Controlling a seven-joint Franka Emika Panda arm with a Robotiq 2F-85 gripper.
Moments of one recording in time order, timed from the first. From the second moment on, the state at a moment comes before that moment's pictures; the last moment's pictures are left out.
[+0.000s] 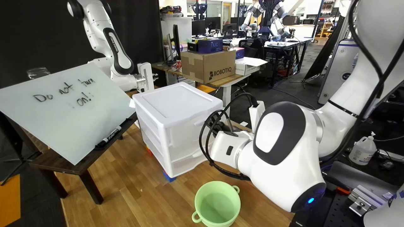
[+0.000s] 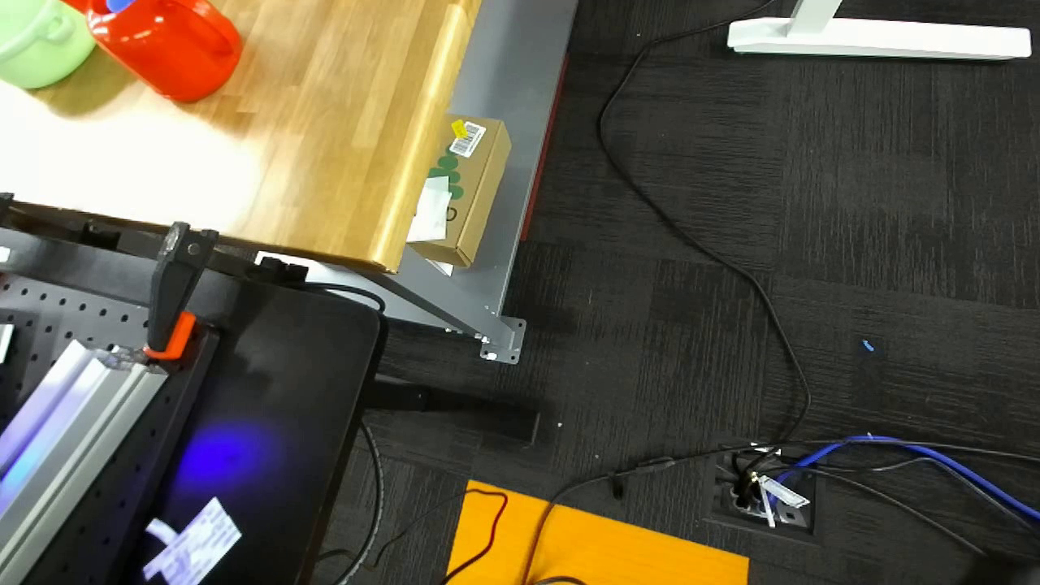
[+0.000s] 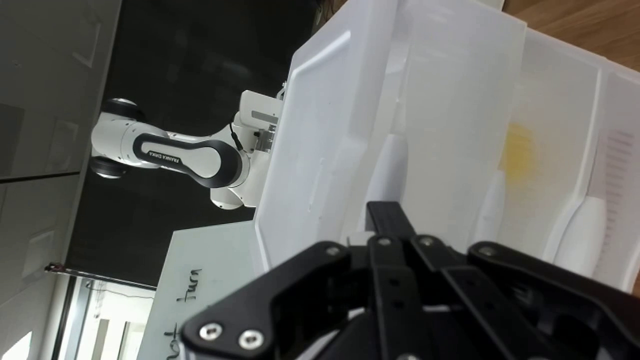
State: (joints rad) arm 0.36 0.06 0.35 -2.59 -2.01 1.97 0.80
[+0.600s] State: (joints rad) arm 0.36 0.04 0.36 -2.63 -2.01 1.97 0.83
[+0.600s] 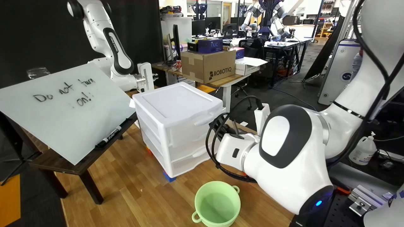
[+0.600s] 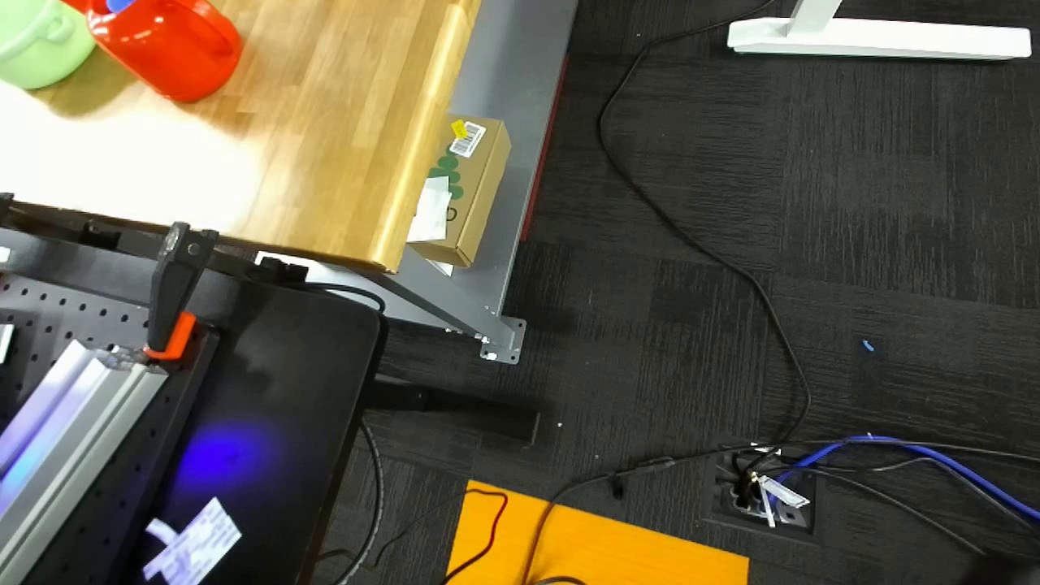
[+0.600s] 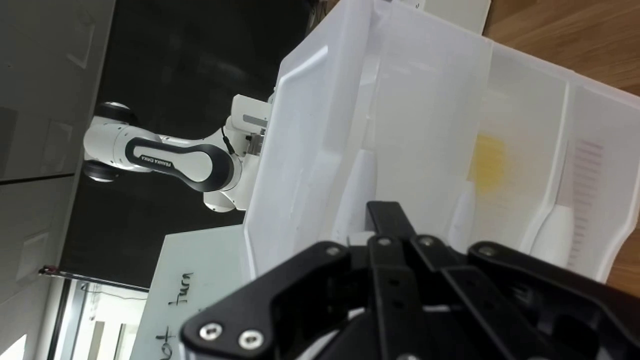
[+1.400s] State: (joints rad) arm 0.36 0.04 0.36 -2.63 -2.01 1.97 0.83
